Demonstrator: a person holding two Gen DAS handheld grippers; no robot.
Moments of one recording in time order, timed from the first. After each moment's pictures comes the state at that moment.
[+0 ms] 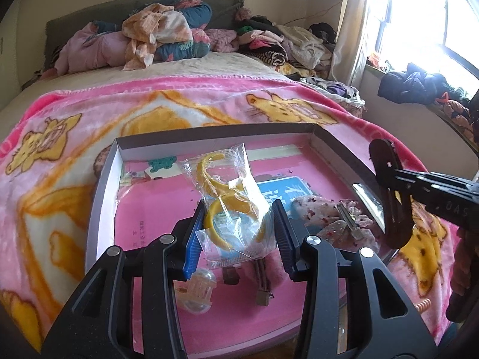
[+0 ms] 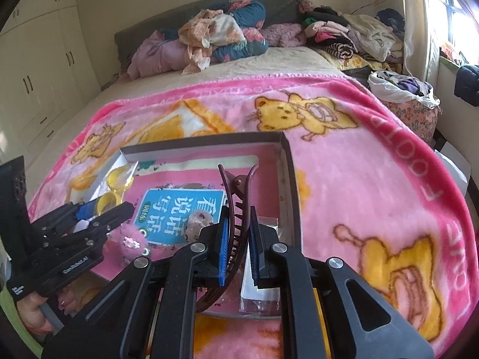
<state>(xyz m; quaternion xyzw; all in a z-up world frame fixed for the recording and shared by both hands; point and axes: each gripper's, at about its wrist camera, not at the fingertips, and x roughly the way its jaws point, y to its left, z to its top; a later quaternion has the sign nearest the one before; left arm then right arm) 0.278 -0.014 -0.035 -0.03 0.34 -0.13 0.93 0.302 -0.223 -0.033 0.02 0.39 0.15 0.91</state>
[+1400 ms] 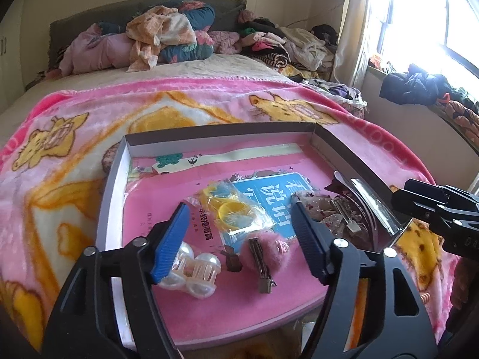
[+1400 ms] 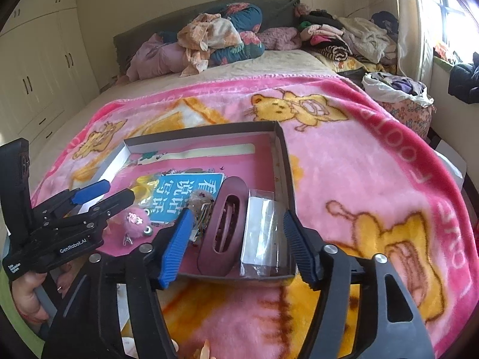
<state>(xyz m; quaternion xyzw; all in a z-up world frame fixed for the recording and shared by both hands) 0.264 -0.007 -0.033 -0.03 0.33 -0.12 0.93 0.260 -0.232 -0.030 0.02 0.36 0.13 0.92</state>
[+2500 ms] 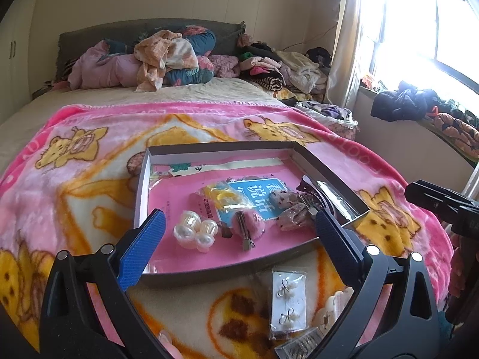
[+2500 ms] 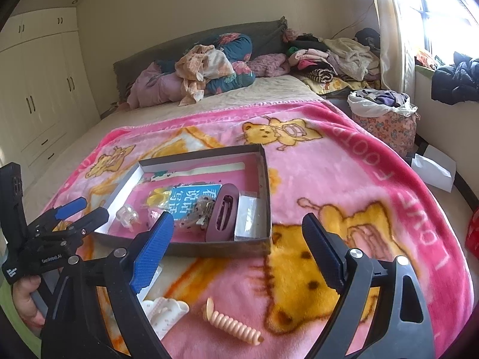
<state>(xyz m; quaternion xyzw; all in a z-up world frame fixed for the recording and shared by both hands) 0.189 0.002 0.001 -0.04 0.28 -0.12 0.95 0.181 -0.263 0.005 0.05 0.31 0.12 0.94</state>
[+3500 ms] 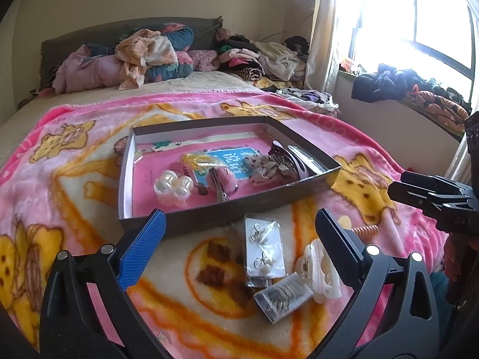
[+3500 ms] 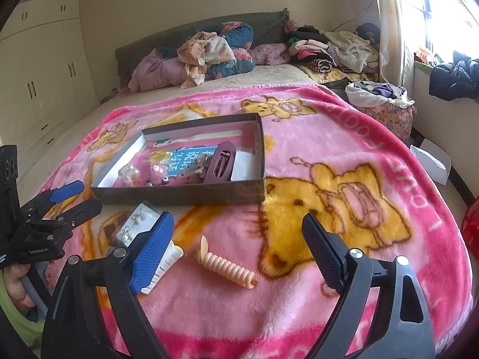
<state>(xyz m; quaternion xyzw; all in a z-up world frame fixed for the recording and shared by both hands) 0.140 -0.009 -0.017 -0.01 0.29 -0.17 0.94 0.133 -0.267 -0.026 0.03 0.33 0.12 0.94</state>
